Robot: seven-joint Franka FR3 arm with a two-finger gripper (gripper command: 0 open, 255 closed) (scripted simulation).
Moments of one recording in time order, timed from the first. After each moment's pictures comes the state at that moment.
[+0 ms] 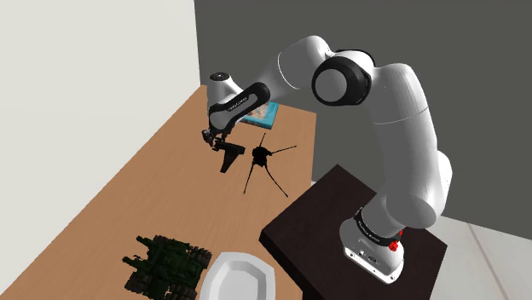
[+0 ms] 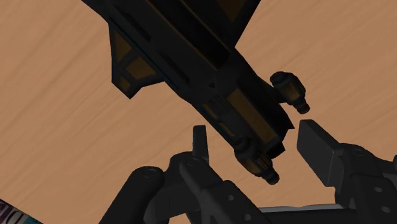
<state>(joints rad) 0.09 0.79 0.11 -1.64 -0.18 2.49 0.37</state>
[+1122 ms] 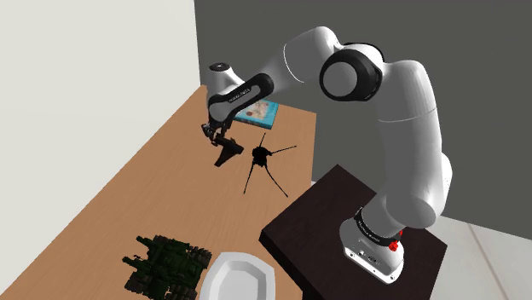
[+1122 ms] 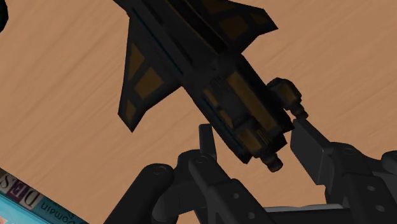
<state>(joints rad) 0.08 0.72 0.12 -1.66 -0.17 2.44 0.36</state>
